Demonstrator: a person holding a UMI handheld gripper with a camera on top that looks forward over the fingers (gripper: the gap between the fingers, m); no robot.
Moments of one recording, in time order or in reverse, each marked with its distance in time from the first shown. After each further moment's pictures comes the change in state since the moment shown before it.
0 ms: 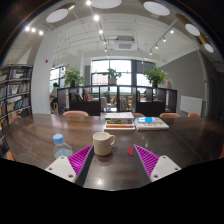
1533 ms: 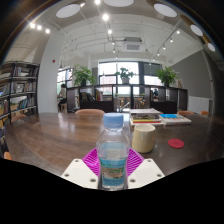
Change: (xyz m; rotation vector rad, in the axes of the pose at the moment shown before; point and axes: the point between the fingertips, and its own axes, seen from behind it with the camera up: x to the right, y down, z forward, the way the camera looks) arm -0.167 0.063 0.080 0.040 -0.071 0.006
